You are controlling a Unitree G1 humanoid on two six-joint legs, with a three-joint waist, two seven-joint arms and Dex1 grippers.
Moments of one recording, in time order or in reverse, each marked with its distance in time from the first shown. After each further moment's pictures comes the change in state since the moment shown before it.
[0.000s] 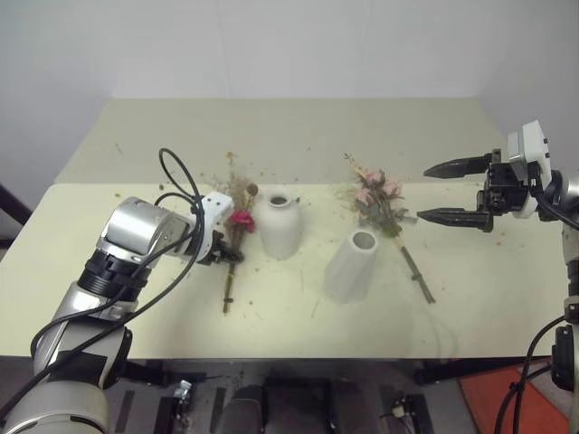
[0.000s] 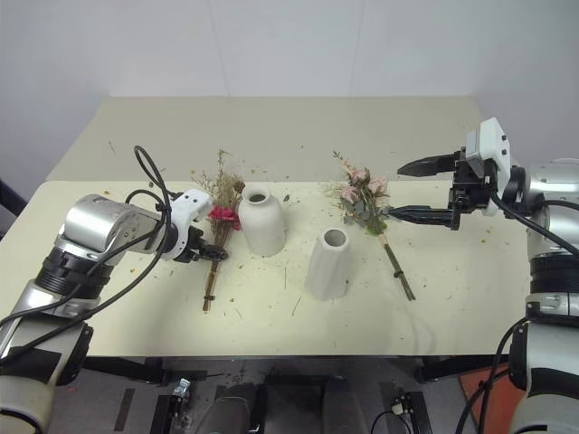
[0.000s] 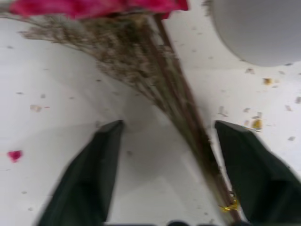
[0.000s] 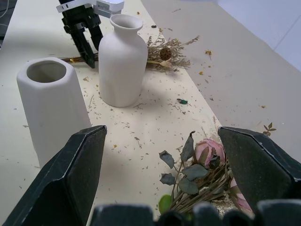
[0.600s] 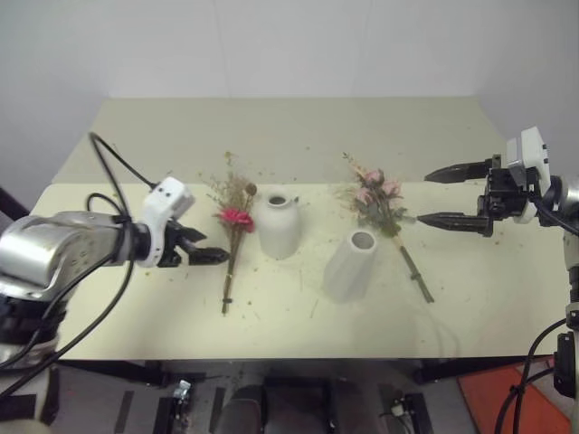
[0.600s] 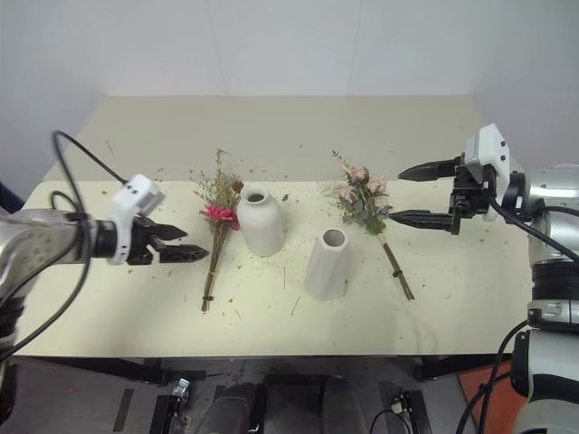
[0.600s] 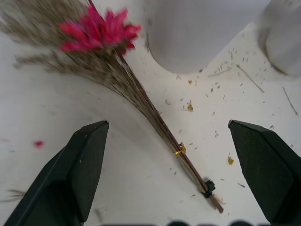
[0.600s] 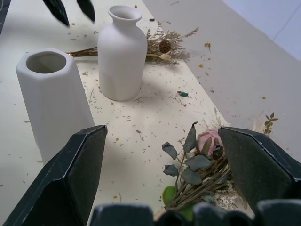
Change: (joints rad) left arm 0.168 0.214 0.179 -0.224 -0.240 -0.086 -0.130; right arm 0.028 -0.001 -0.011 -0.027 -0.005 0.015 -0.014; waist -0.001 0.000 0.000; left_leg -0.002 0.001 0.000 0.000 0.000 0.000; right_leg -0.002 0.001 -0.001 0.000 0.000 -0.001
